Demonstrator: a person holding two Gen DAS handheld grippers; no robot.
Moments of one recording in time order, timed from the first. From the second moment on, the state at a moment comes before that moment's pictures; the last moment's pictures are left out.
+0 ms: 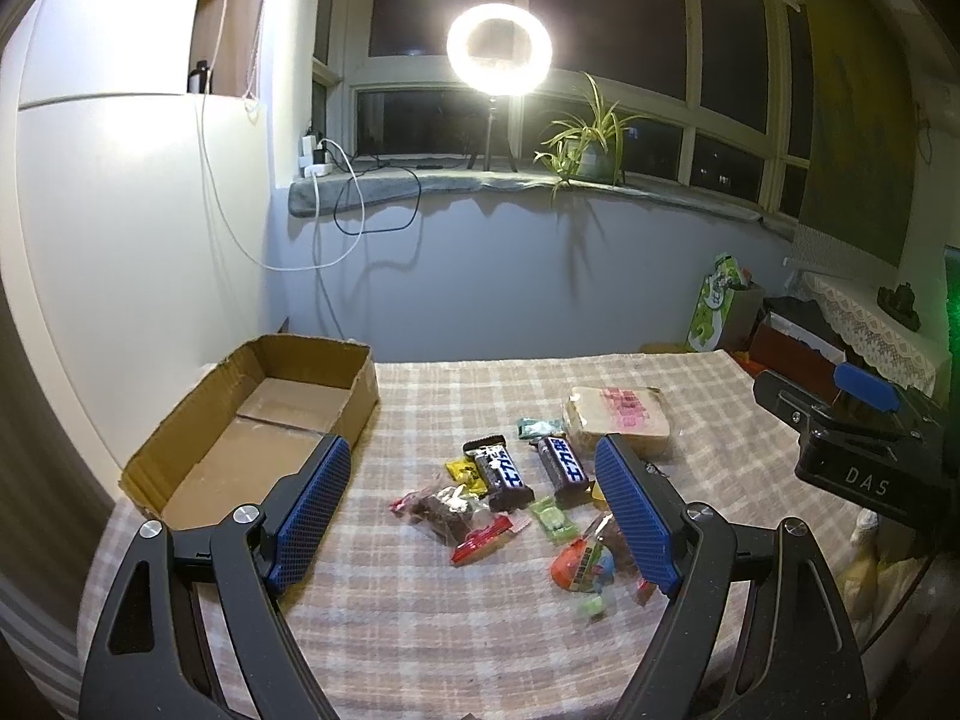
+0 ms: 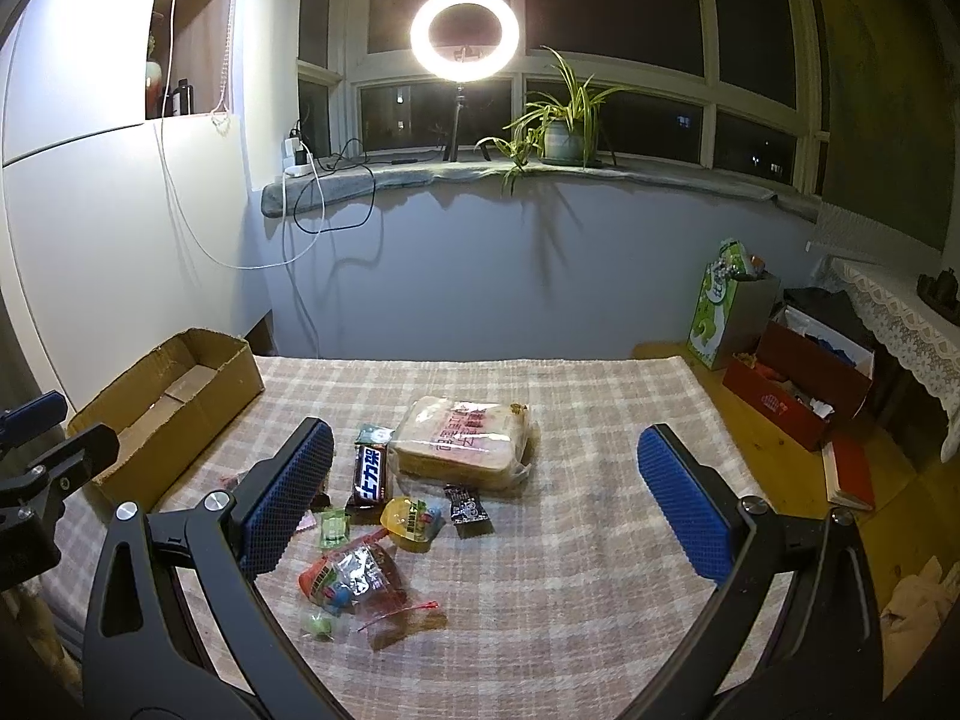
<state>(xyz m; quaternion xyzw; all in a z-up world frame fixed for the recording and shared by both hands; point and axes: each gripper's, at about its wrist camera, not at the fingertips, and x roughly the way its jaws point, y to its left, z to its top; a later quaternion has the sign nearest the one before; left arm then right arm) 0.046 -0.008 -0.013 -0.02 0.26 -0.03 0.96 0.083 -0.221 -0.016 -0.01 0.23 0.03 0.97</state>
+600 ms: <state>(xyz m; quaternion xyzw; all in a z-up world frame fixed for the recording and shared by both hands) 0.062 -0.008 -0.071 -0.06 0.36 -0.11 0.92 0.110 -0.228 -0.071 0.02 0.35 0.15 0.93</state>
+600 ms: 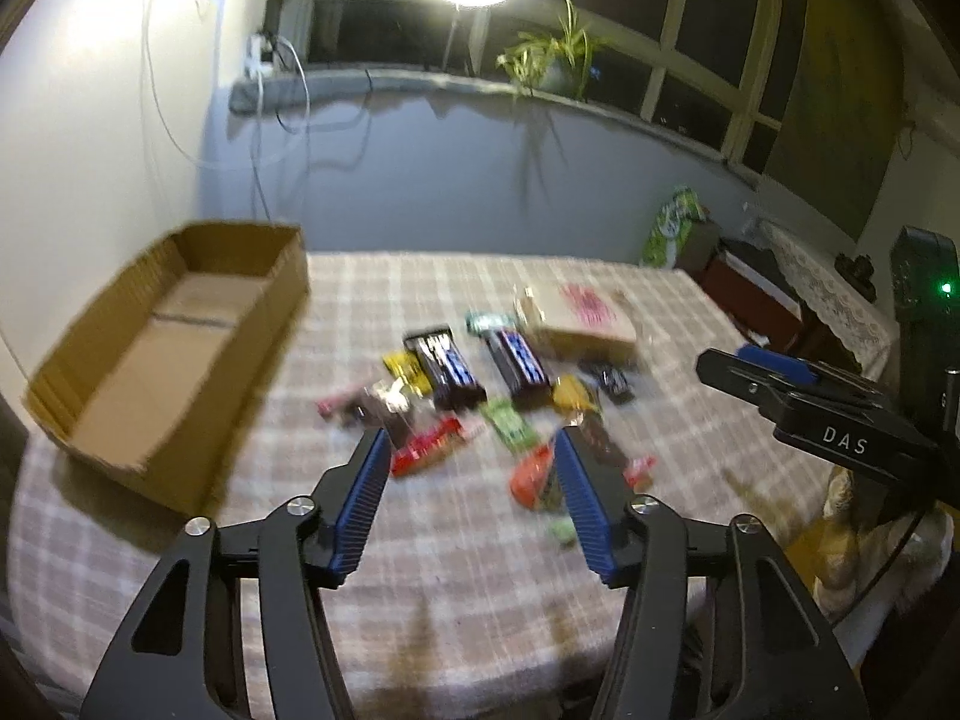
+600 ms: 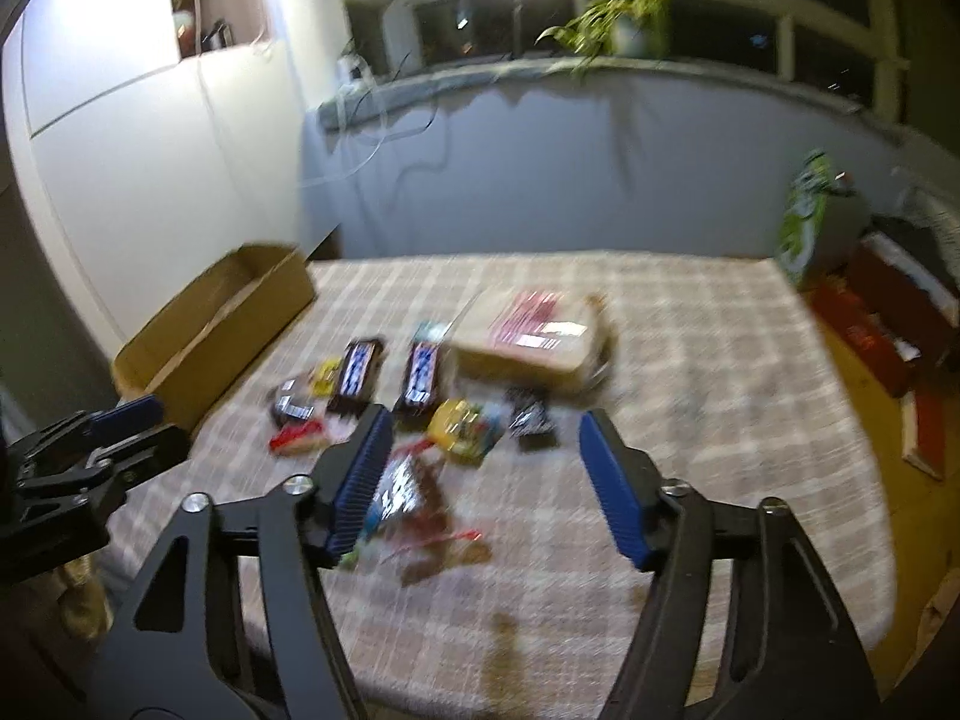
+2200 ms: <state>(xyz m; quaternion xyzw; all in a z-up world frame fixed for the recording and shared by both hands) 0.124 -0.072 -0.148 0.02 0.45 -0.17 0.88 0.174 -0.205 -0.154 0.05 0.50 0.30 0.81</state>
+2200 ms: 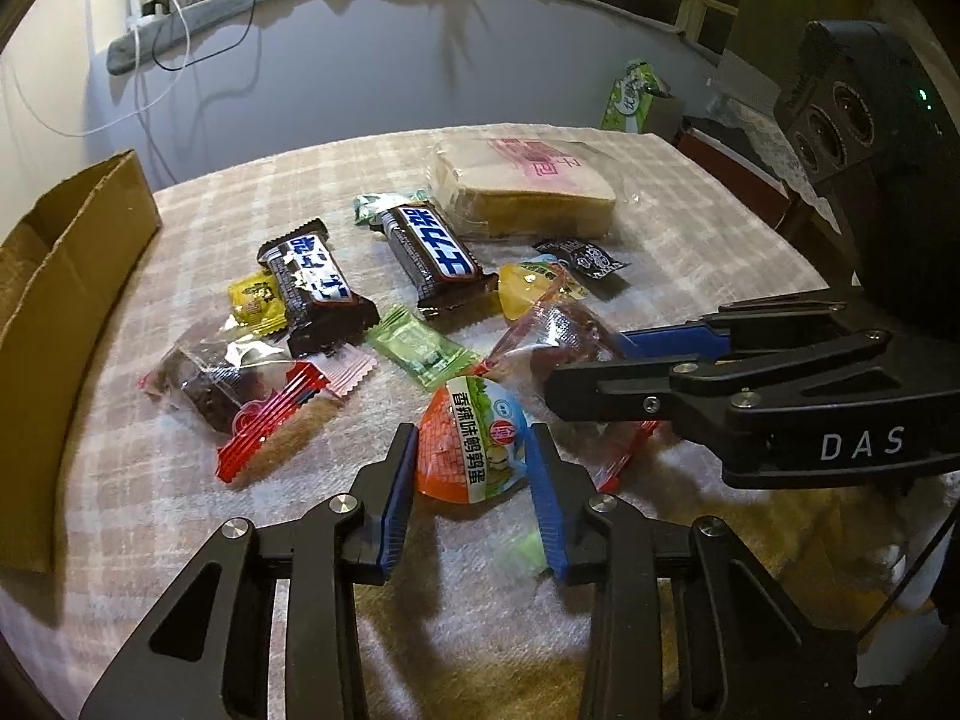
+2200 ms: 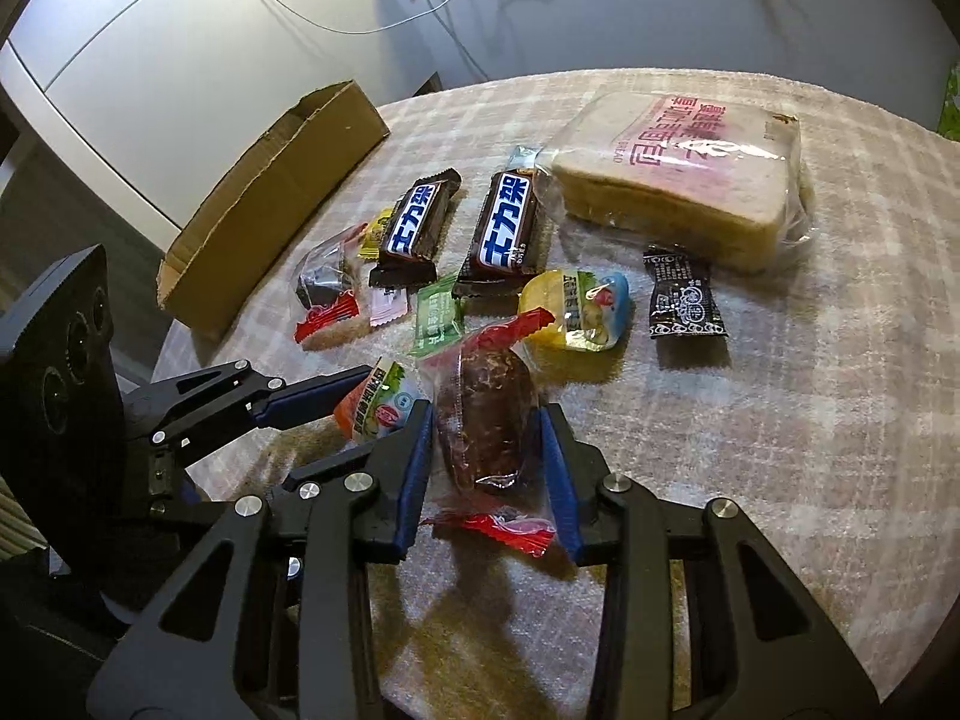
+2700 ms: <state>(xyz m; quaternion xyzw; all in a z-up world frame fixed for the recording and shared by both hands) 0.106 -0.024 -0.112 -0.02 0.41 -0.14 0.90 0.161 -0.191 -0.123 0.03 0.47 0.29 0.83</state>
